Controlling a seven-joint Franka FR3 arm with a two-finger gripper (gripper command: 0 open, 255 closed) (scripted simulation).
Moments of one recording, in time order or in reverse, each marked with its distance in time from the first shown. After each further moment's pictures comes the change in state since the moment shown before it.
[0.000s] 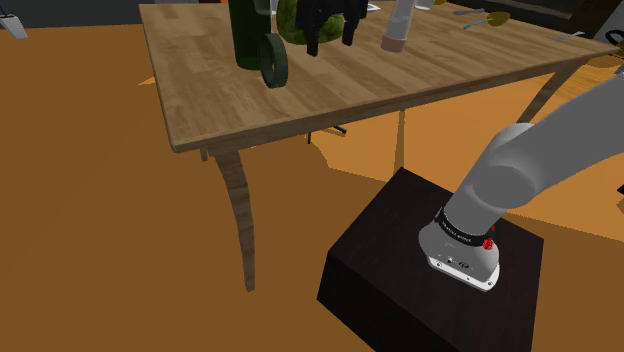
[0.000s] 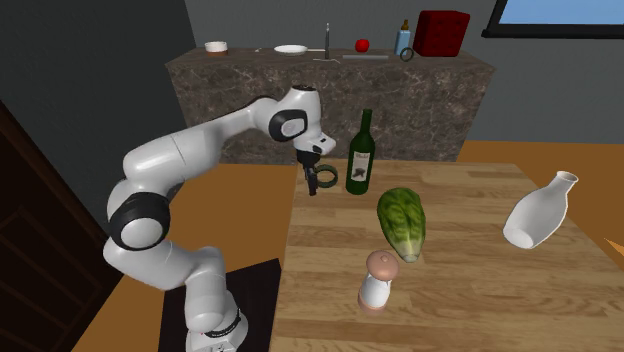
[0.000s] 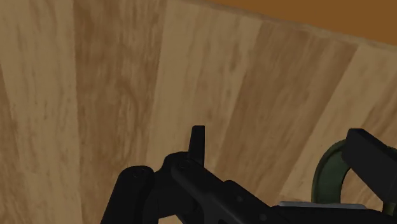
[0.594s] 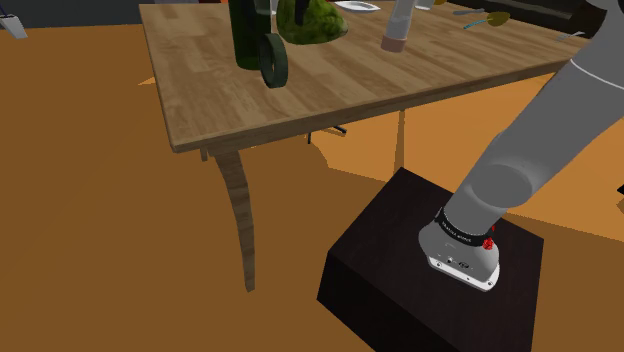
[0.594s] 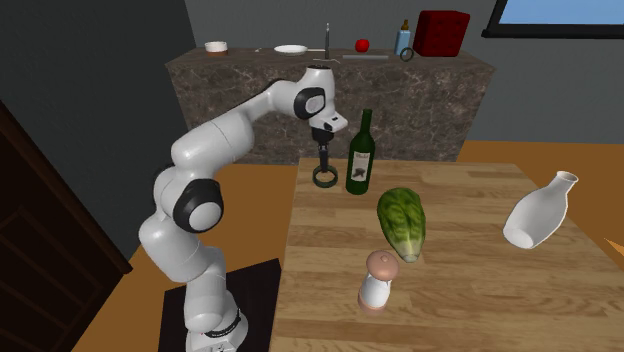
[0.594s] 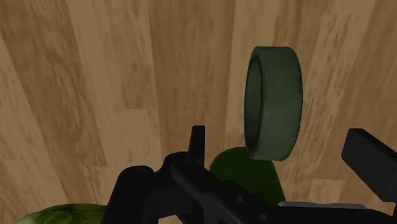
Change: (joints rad) arm -0.030 0.326 0.160 0.380 -0.099 -0.040 0.362
